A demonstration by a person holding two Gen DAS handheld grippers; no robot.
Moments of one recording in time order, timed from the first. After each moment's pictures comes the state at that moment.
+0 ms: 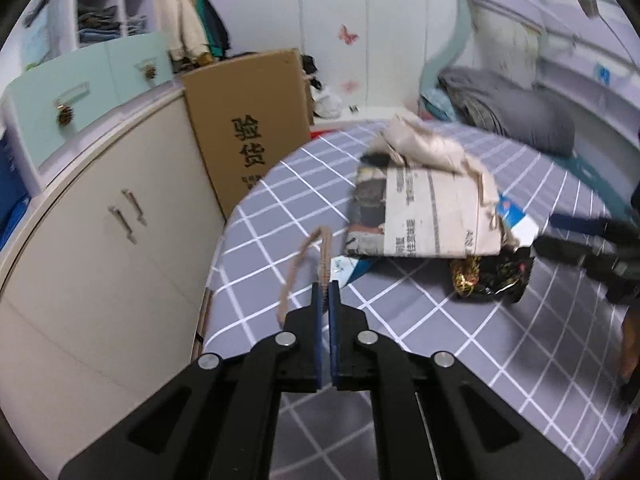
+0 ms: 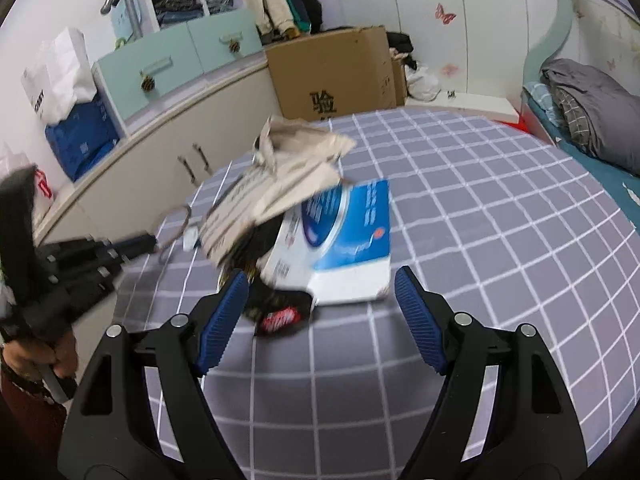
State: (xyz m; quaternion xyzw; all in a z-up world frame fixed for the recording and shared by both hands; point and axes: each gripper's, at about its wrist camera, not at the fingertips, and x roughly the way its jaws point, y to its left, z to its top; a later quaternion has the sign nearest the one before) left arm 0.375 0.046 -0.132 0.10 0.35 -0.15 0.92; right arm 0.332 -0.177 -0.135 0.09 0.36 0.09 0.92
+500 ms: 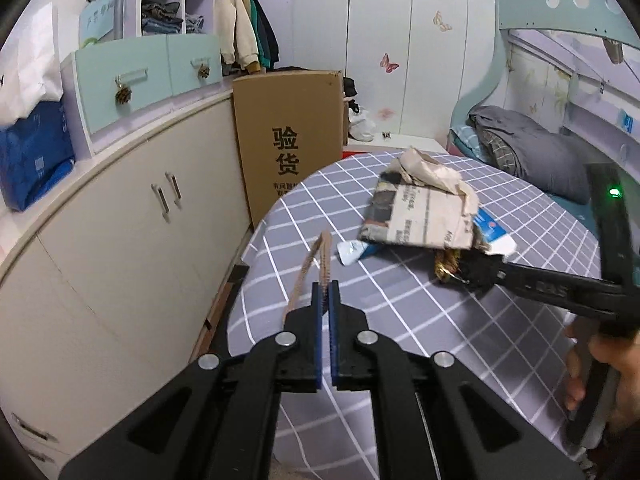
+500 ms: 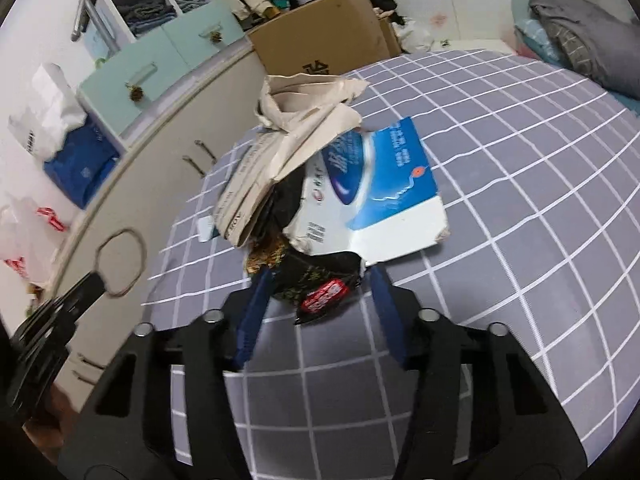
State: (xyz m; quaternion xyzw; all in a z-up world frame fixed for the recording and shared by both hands) left arm 0.312 0.067 -0.111 0.03 0.34 -0.11 0.94; right arm 0.344 -0.164 -0.156 0.18 0.40 0.09 0.89
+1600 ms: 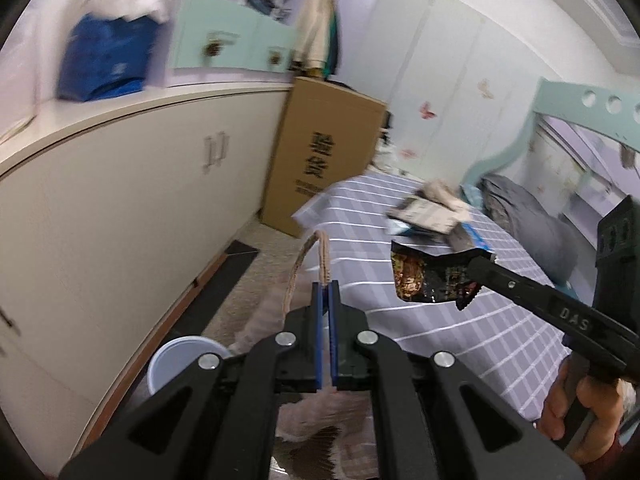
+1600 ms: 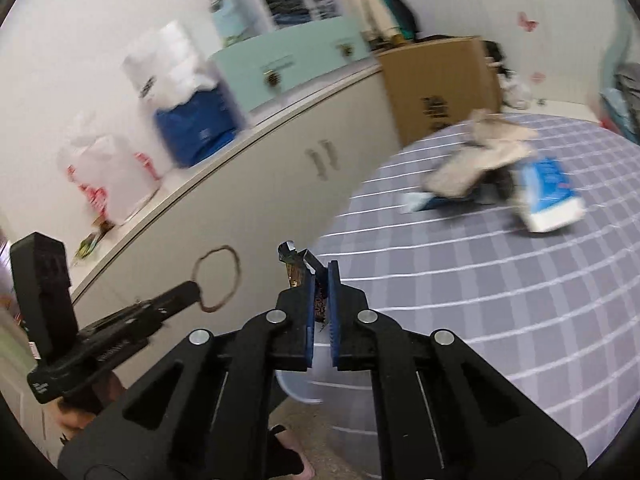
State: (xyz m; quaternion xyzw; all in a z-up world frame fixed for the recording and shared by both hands) left arm 0.206 0.185 -0.121 -0.13 0.31 -0.06 0.94; right arm 0.247 -0.034 -0.102 0.12 0.32 0.26 0.90
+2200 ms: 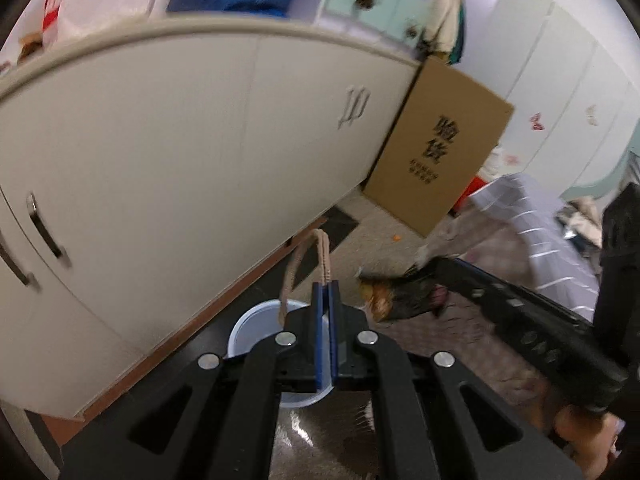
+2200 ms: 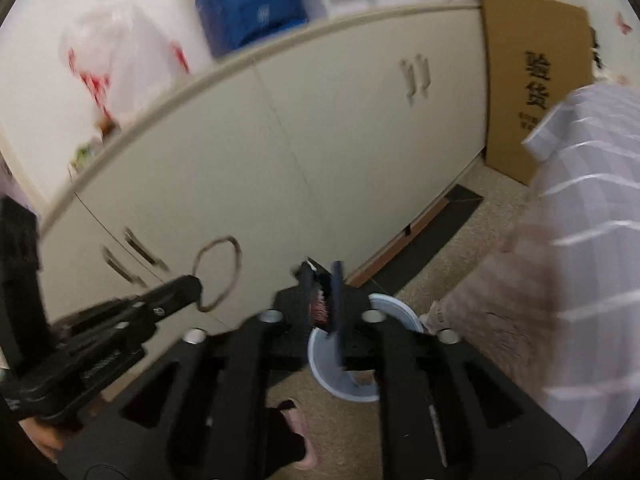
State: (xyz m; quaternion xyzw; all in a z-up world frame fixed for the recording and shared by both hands) left arm 0.228 0.334 -0.221 -0.19 0.38 0.09 0.90; right arm 0.314 0.174 -0.214 0.02 0.40 0.34 0.85
